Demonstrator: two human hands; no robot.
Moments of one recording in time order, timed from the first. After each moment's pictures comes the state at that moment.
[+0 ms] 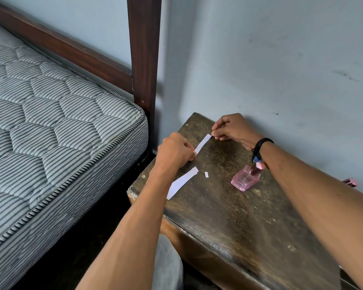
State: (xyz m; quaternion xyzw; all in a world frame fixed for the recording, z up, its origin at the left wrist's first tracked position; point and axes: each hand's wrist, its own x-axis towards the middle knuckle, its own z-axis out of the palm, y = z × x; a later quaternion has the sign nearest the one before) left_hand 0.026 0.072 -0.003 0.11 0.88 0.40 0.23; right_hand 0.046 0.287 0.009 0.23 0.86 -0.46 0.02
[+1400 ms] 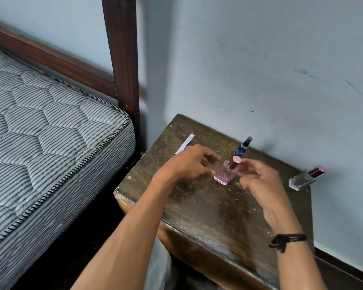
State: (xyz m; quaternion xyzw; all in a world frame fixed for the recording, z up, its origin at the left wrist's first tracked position) left_hand 0.063 0.107 0.000 0.42 0.75 0.40 0.31; right_hand 0.232 0.229 0.026 0.39 0.73 -0.54 -0.14
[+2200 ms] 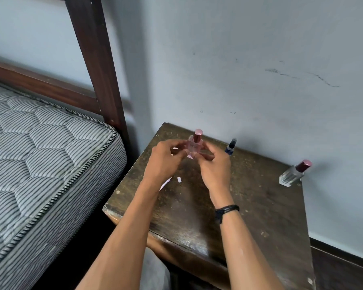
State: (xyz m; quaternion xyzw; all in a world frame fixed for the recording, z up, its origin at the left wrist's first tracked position) left_hand 0.057 0.102 0.004 0.24 0.79 0.54 0.15; right_hand 0.151 0.204 -0.005 0.32 0.74 -0.52 -0.28
